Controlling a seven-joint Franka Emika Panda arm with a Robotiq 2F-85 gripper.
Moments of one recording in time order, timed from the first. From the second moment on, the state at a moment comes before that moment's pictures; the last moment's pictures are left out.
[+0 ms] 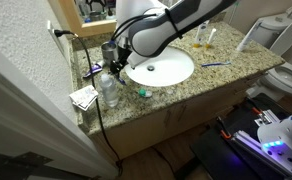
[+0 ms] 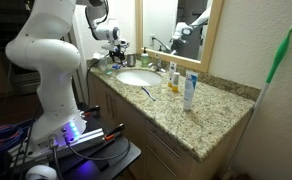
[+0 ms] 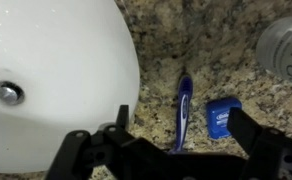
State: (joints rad) arm 0.44 0.56 0.21 -1.72 -0.14 2.46 0.44
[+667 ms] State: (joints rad) arm 0.56 0.72 0.10 -1.55 -0.14 2.47 0.56
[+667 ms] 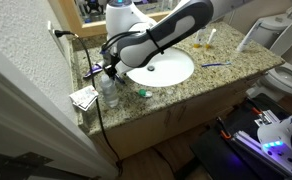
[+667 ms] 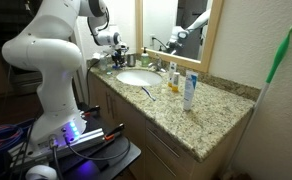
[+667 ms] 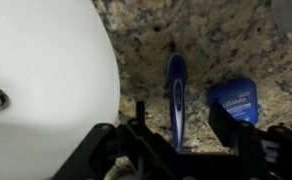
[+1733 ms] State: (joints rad) arm 0.60 0.67 0.05 -1.59 -0.14 2.34 0.69
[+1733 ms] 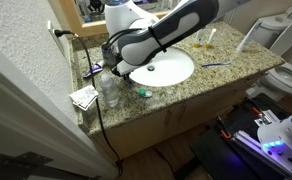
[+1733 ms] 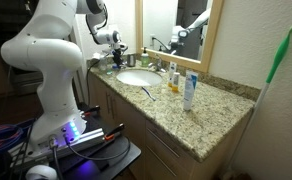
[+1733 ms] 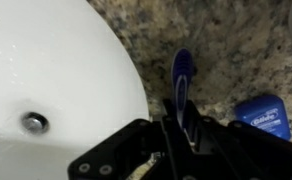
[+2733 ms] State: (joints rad) arm 0.43 0.33 0.07 -2.07 -0.07 2.40 0.96
